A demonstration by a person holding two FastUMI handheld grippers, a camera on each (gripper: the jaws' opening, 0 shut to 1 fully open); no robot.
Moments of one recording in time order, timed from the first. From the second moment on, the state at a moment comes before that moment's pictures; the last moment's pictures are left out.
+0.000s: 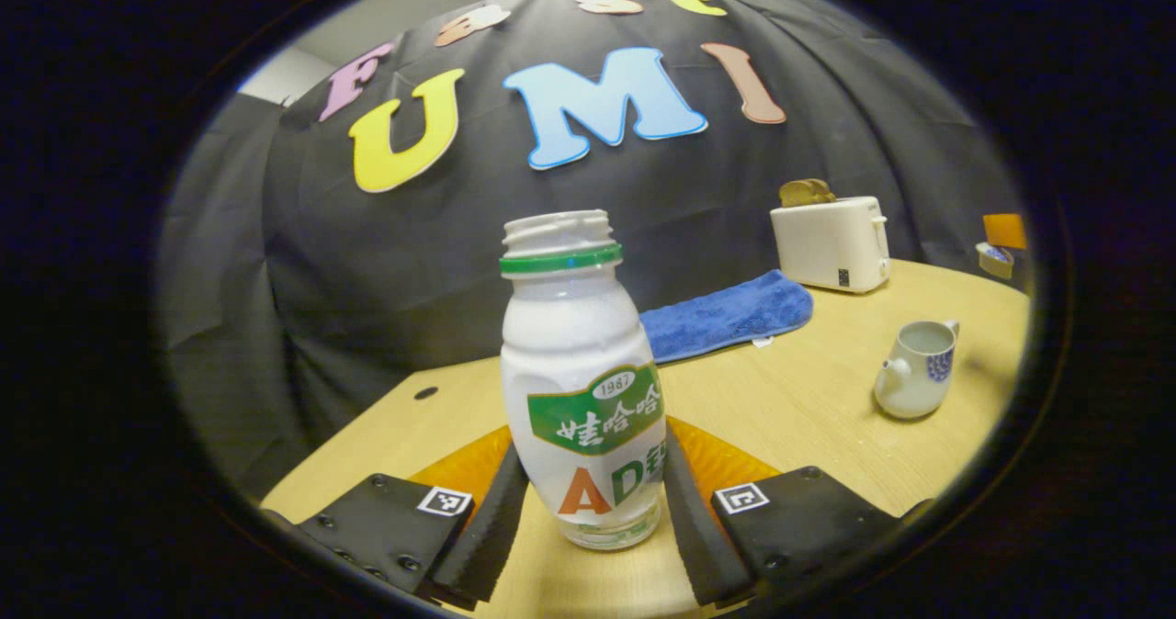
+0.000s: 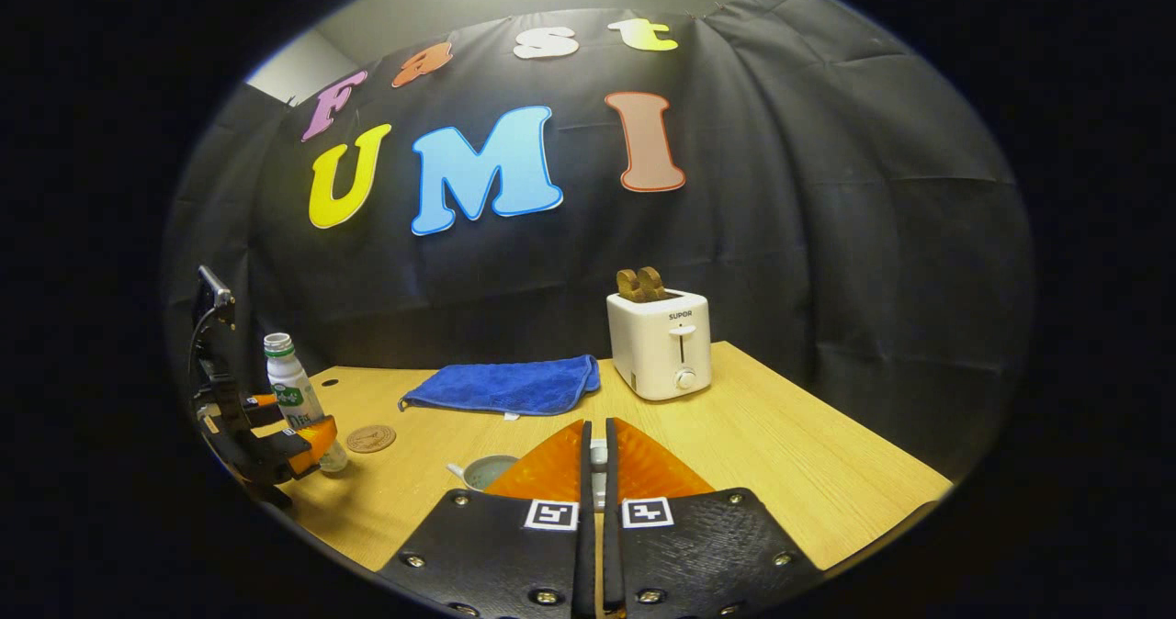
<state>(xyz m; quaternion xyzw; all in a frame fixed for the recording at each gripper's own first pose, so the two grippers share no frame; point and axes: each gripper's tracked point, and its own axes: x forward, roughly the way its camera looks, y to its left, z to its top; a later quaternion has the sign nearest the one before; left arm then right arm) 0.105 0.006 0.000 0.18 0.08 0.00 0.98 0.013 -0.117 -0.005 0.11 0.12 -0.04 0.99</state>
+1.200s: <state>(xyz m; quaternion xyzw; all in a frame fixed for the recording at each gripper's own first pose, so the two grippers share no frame) 0.125 -0.098 0.036 0.59 0.03 -0.03 0.81 -0.026 -0.178 -0.020 0.13 0.12 -0.07 0.98</state>
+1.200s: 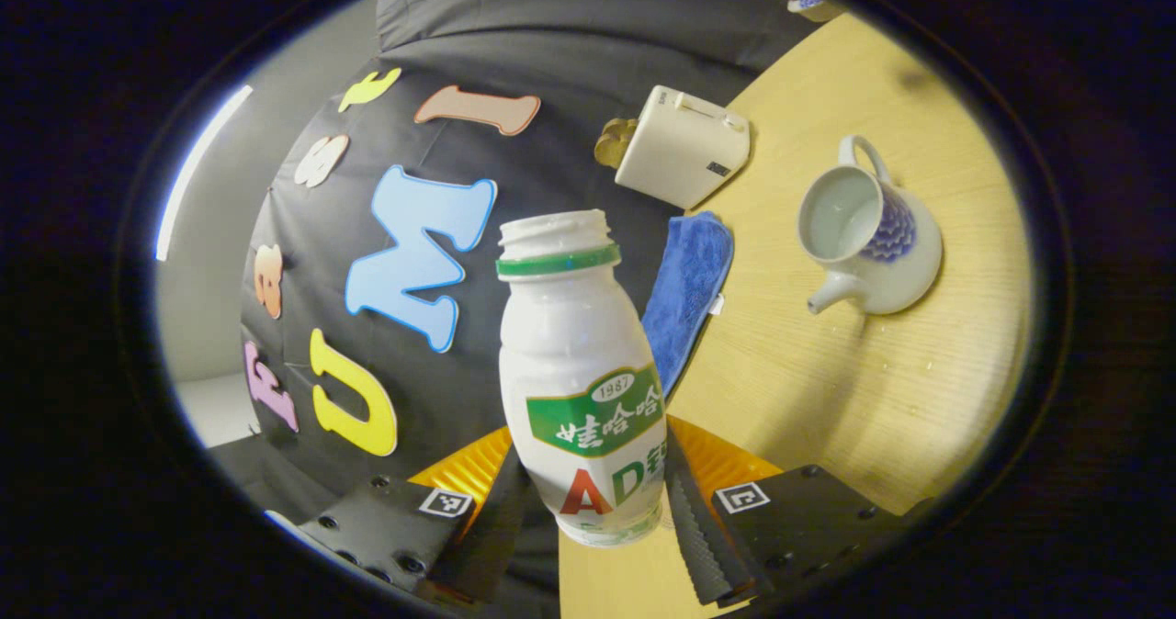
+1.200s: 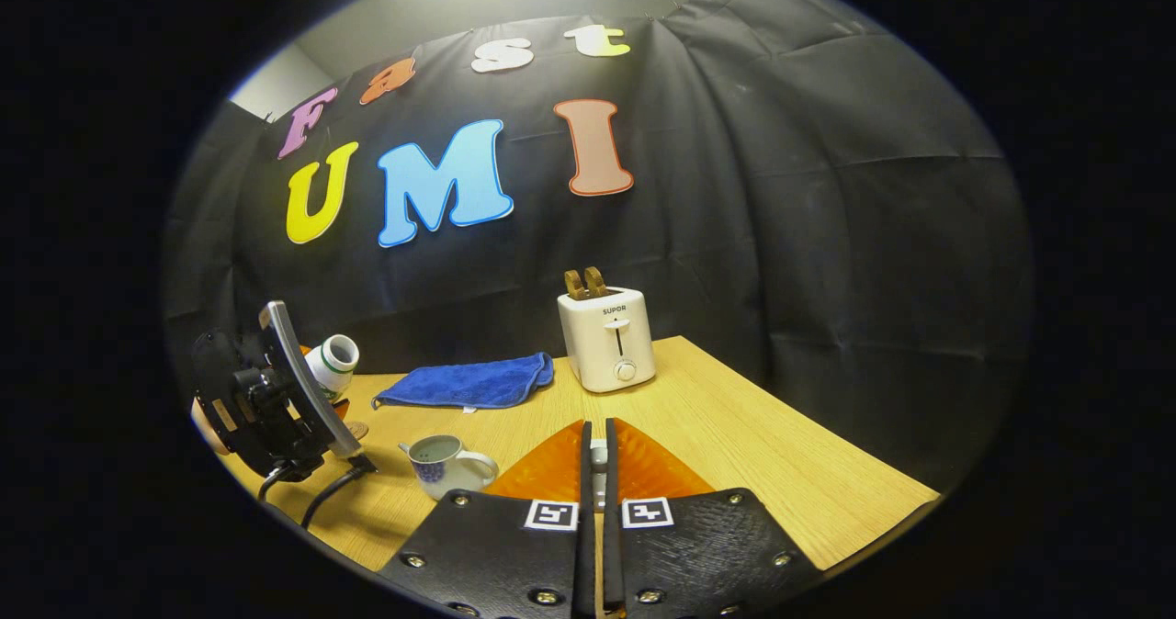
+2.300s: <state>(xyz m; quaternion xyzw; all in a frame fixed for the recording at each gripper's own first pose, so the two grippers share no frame) 0.135 -0.122 0.047 0.75 -0.01 -0.03 0.66 -0.039 -0.193 -0.035 0.13 0.13 -0.07 0.98</state>
